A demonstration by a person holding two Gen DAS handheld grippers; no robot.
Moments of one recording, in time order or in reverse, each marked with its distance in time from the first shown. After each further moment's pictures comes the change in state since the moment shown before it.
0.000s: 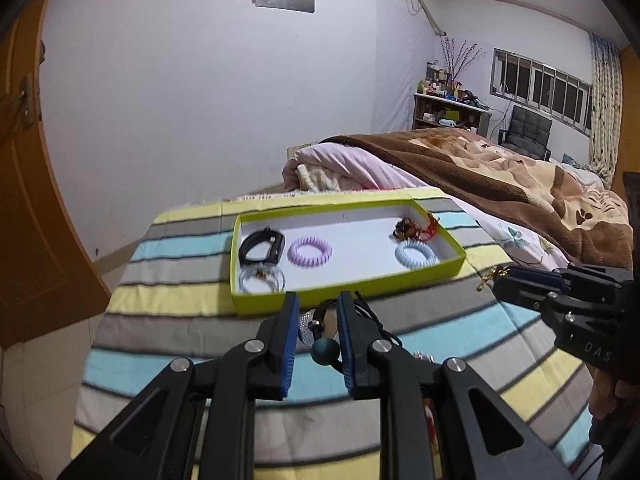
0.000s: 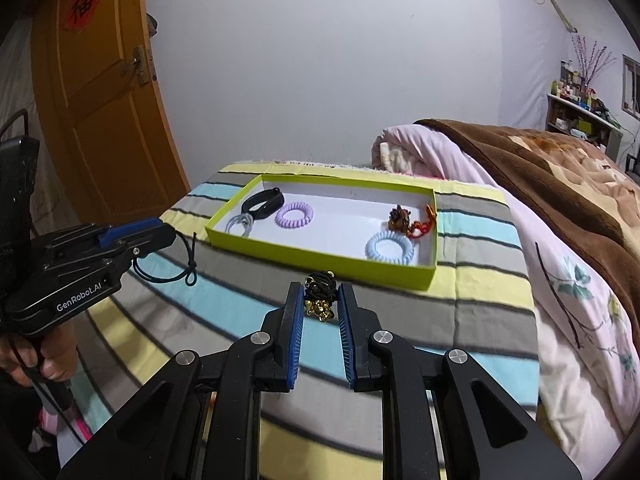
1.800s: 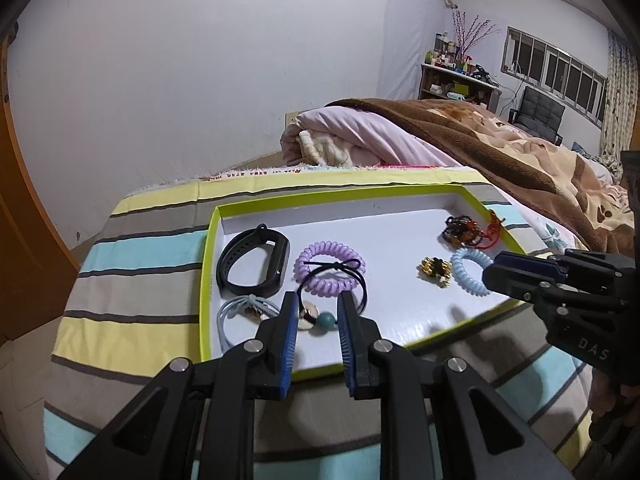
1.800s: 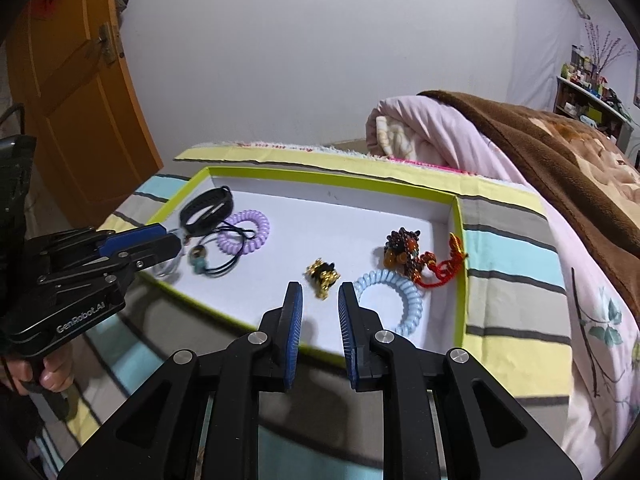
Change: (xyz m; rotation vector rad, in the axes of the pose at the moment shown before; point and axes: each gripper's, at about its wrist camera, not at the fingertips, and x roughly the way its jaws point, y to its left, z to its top) left arm 0.105 0.023 0.022 -0.012 0.127 -0.027; right arm 0.096 -0.028 0.035 0.009 0.107 -0.019
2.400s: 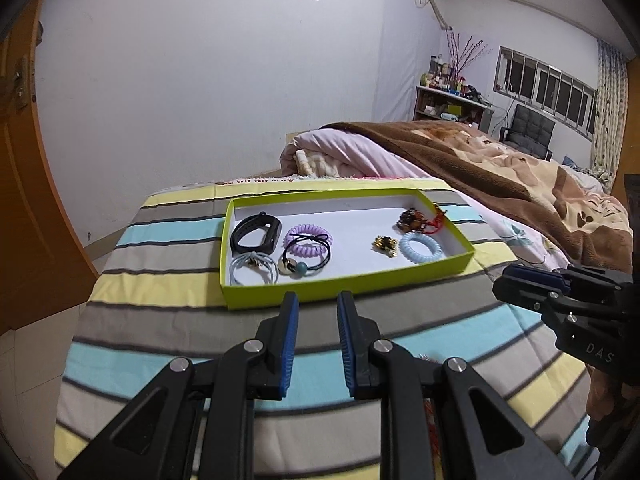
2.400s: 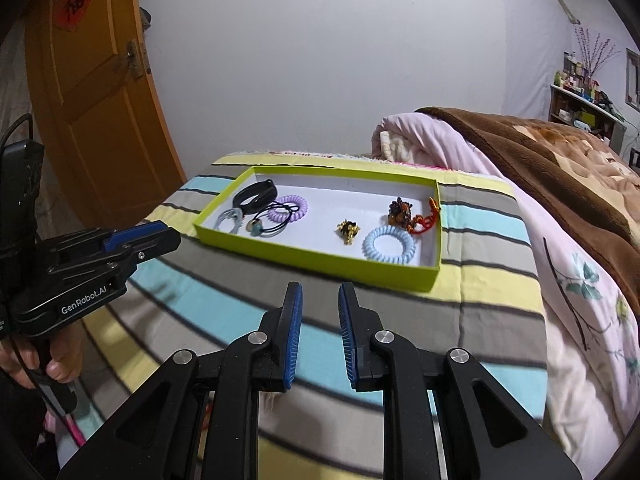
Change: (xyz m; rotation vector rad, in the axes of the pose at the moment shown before) left arm -0.085 -0.021 -0.040 -0.024 -0.088 0.006; right arm -0.089 0.022 -0.054 0.004 -0.075 0.024
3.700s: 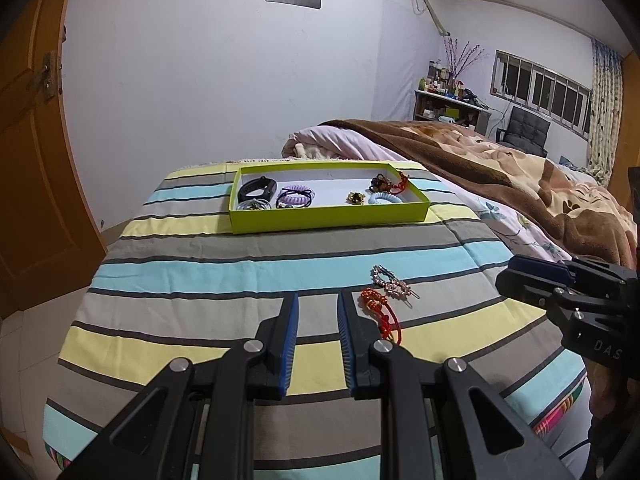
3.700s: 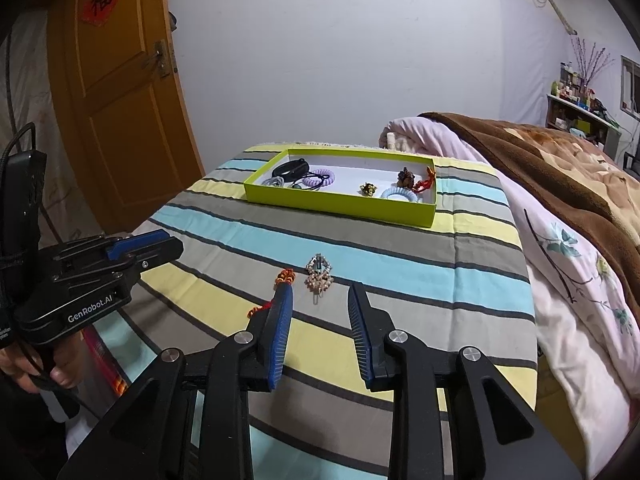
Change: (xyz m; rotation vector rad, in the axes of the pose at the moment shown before) left arm -0.072 -0.029 -0.072 -0.014 -0.020 0.017; right arm -0.069 0.031 -0.067 -0.023 -0.030 0.008
